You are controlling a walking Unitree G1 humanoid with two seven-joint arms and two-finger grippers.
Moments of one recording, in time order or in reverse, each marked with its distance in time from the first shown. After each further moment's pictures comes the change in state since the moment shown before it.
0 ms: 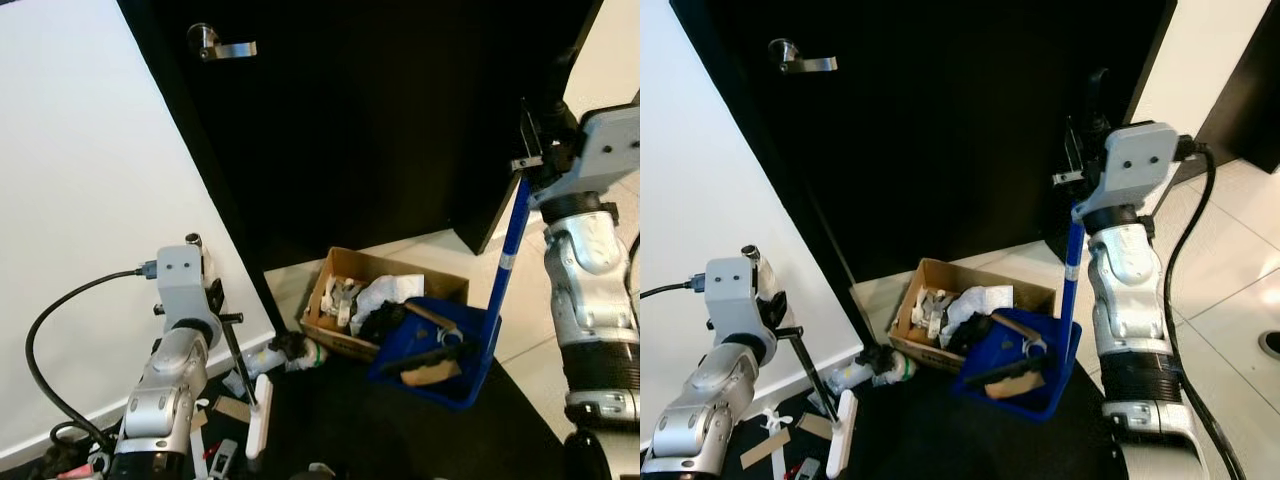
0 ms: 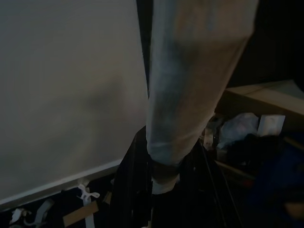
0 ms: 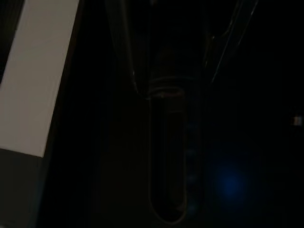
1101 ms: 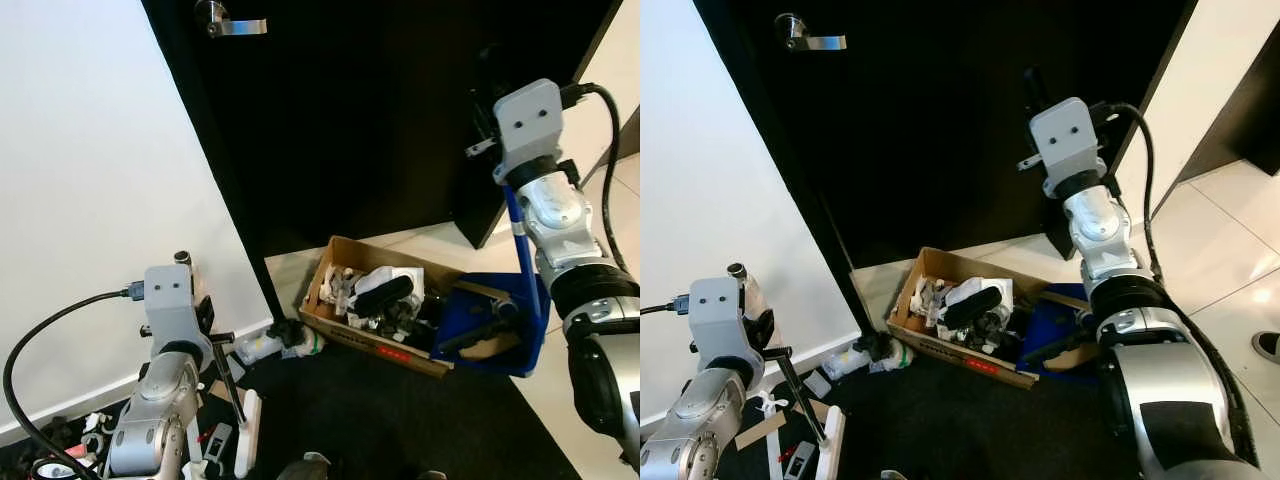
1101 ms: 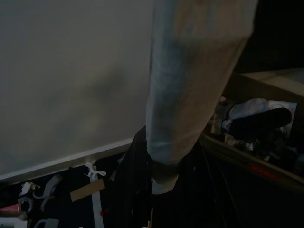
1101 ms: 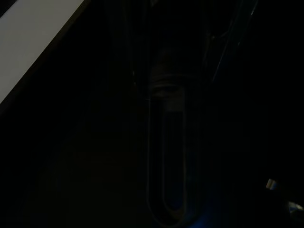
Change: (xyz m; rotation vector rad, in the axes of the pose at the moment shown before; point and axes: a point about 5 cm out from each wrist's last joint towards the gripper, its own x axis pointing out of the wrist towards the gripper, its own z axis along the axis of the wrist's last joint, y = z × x) left arm -0.023 0.006 -0.009 0.008 0.012 0.042; right arm 0.037 0.013 -0.018 -0.176 0.073 0.181
